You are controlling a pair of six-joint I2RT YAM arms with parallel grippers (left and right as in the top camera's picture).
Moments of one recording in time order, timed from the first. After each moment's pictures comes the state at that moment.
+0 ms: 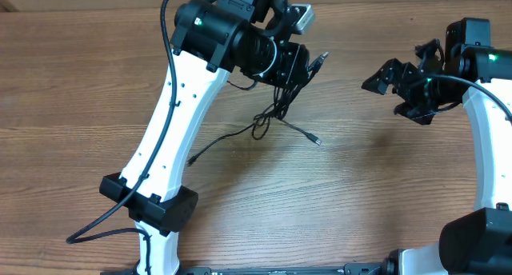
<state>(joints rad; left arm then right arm) -0.51 2.04 2.52 -1.53 0.56 -0.18 -0.14 1.64 1.59 -1.26 -0.51 0.31</state>
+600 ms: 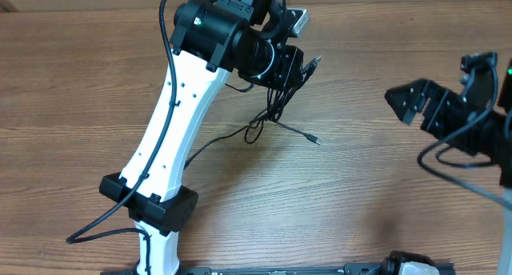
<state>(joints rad) -0.51 2.04 2.52 -1.55 0.52 -0.18 -0.18 1.18 1.59 -1.33 -0.47 0.30</state>
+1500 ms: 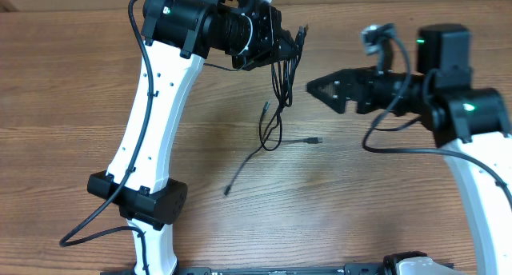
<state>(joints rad) -0.39 2.04 2.52 -1.41 0.72 -0.66 0.15 1.38 1.47 -0.89 -0.81 0.20</state>
